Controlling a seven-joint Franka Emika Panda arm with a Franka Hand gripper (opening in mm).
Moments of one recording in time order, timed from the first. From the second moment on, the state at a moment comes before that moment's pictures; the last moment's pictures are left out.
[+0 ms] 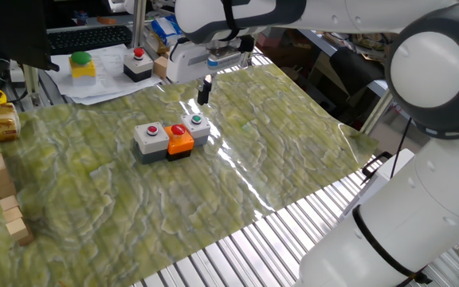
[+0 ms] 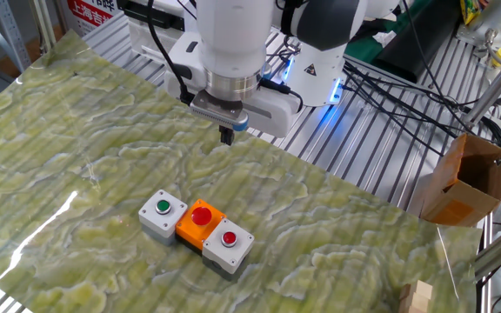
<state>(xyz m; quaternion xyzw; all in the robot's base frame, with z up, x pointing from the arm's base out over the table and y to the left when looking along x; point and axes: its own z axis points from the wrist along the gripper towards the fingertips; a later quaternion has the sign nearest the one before) 0.499 0.000 0.297 0.09 -0.99 0.01 0.06</state>
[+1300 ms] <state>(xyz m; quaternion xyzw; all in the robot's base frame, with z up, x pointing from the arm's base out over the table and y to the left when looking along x) 0.499 0.000 0.297 0.09 -0.99 0.00 0.05</state>
